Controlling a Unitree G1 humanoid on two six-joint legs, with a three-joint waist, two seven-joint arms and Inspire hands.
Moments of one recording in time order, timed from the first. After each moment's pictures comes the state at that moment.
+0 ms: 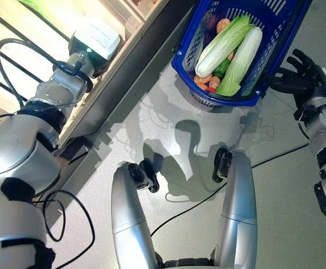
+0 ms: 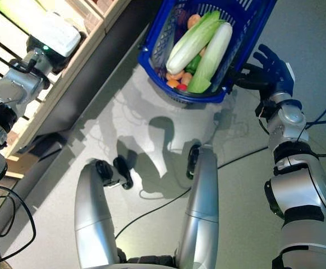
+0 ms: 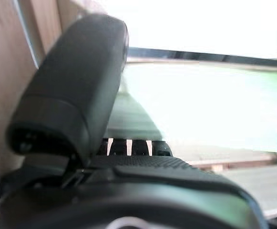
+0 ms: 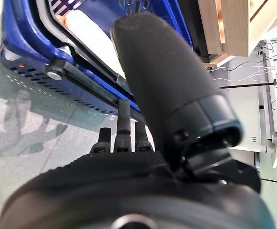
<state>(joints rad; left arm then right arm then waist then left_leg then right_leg) -1.44 0.80 -1.21 1.12 0.73 -0.05 0.34 -1.07 -0.77 0.44 1.20 0.96 -0.22 0.17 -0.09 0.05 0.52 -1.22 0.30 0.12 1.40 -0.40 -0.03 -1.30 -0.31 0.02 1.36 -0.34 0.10</state>
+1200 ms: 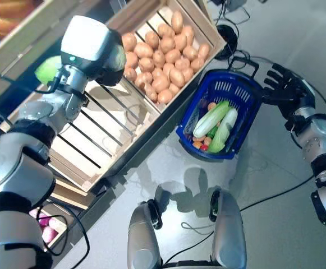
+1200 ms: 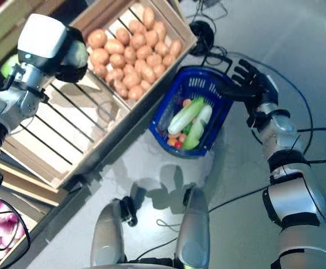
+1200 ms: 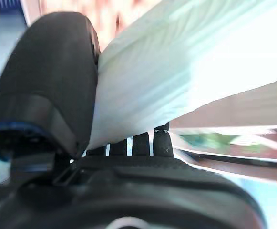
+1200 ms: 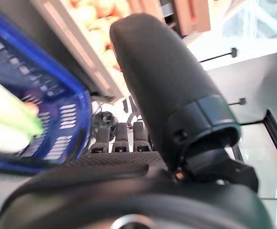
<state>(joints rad) -1.20 0.87 -0.83 1.09 0.36 -0.45 0.64 -0.96 -0.71 0.38 1.10 0.98 -0.18 0.26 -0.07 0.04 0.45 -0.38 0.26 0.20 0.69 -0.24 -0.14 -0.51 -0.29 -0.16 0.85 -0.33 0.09</state>
